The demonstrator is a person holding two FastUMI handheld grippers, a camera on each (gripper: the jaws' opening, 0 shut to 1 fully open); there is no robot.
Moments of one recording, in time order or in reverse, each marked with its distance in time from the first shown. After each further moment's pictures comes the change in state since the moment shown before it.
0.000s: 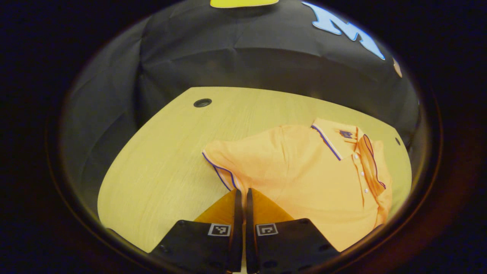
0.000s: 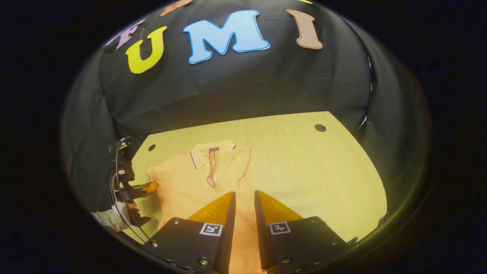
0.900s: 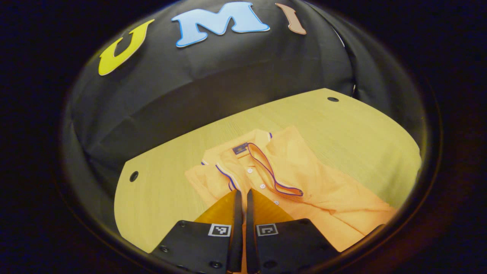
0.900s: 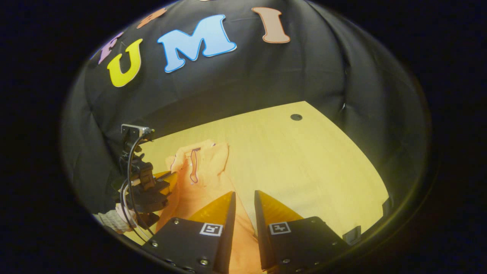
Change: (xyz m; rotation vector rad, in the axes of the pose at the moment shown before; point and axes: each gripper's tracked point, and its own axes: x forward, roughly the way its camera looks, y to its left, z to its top) left arm -0.044 -0.214 0.004 0.521 -0.118 -0.310; right arm -0.028 -0.055 -0.024 0.138 -0.006 -0.081
